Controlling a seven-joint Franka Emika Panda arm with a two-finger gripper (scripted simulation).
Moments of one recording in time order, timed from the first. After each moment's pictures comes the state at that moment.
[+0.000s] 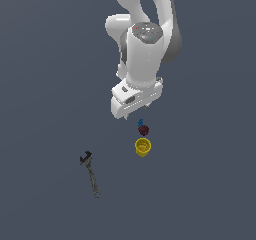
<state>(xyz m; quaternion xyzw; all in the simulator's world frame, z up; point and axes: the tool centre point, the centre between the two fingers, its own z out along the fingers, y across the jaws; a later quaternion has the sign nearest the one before) -0.016 0.033 0.210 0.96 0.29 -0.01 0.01</state>
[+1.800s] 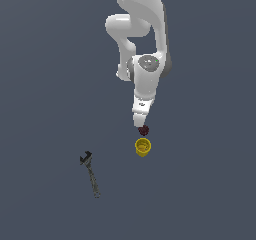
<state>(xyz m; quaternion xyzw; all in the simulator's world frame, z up) -0.085 0.068 0.093 0.79 0.61 0.00 0.00</state>
